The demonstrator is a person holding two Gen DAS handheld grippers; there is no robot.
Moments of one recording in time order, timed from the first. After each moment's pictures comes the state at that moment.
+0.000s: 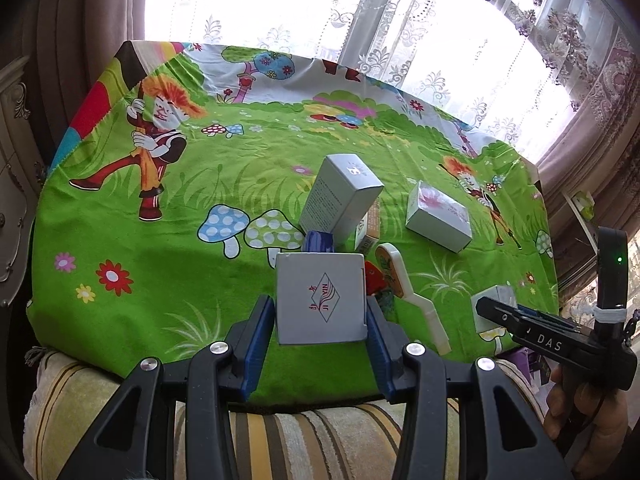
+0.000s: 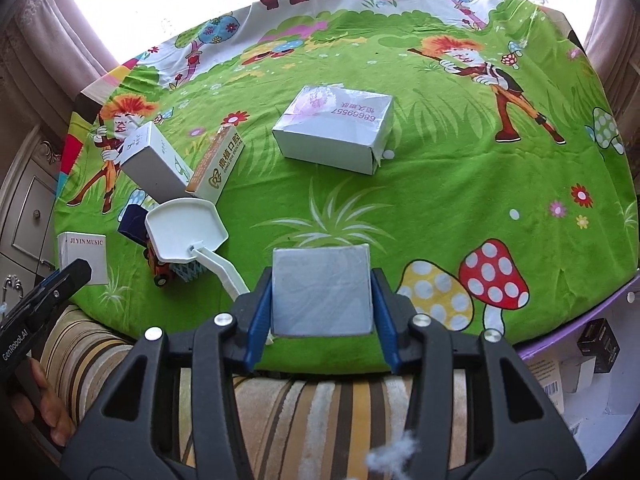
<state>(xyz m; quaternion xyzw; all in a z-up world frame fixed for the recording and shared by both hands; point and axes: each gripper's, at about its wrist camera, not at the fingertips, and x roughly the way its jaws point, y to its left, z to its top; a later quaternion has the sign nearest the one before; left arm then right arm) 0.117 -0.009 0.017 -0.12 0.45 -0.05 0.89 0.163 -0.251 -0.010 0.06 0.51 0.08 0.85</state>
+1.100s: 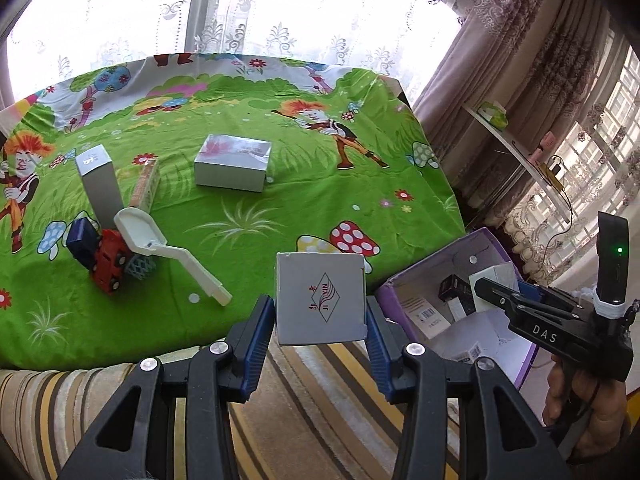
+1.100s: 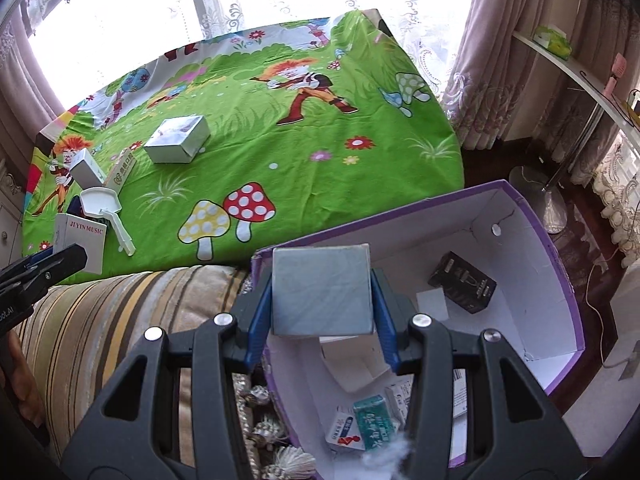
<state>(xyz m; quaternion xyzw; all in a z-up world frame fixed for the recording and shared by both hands) 0.073 -0.187 0.039 -0.04 0.46 -0.22 0.86 0.041 -0.419 0.025 0.06 0.47 -0.06 0.88</state>
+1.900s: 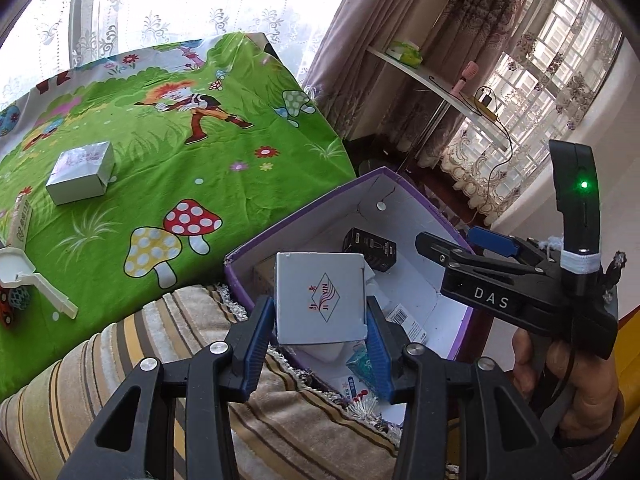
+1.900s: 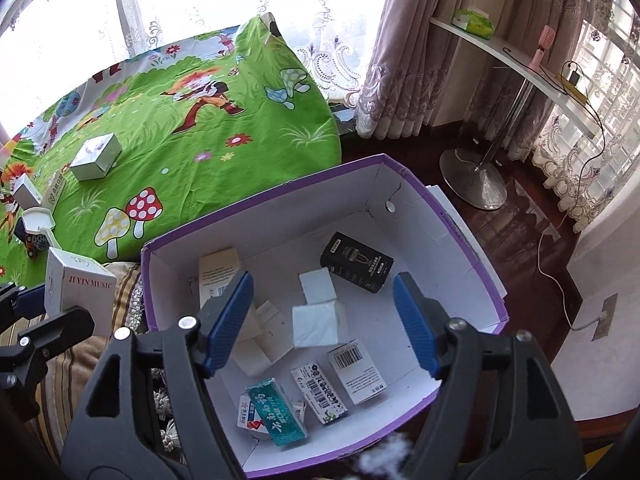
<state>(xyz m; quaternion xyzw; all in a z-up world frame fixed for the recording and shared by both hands) 0.038 -0.307 0.037 0.02 0.48 -0.35 0.80 -0.002 -0.489 0.034 0.07 0.46 -0.18 0.86</state>
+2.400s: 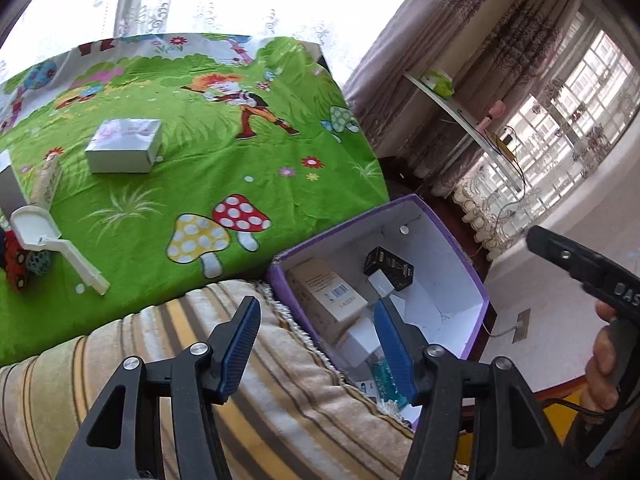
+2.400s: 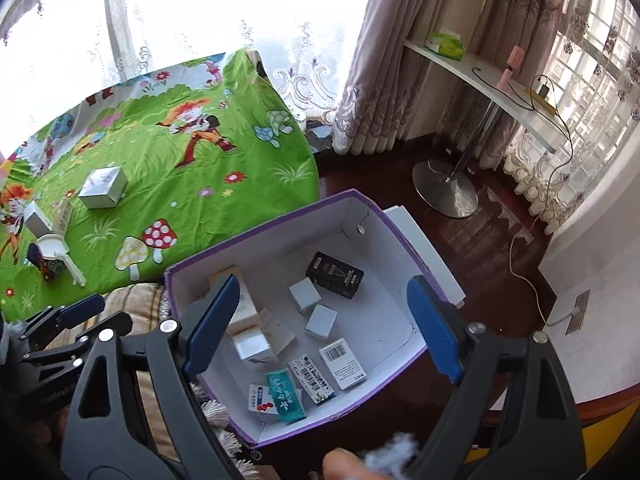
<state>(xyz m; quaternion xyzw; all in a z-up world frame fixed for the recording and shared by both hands) 0.059 -0.248 0.038 -0.05 0.49 -0.30 0.82 -0.013 -0.453 0.130 0.05 0.45 -0.19 0.87</state>
